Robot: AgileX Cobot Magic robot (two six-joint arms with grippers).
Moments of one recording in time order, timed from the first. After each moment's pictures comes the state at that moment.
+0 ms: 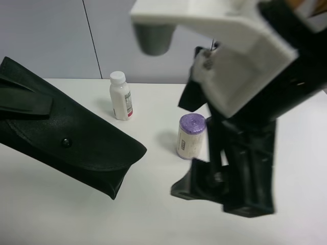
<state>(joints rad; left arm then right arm) 0.00 0.87 -0.66 -1.16 1.21 0.38 1.12 1.25 -1.19 0.00 1.13 -0.30</state>
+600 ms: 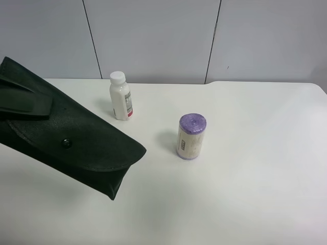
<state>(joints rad) 0.00 0.87 -0.66 -1.16 1.21 0.40 1.13 0.54 -0.84 -0.01 1.22 -0.02</state>
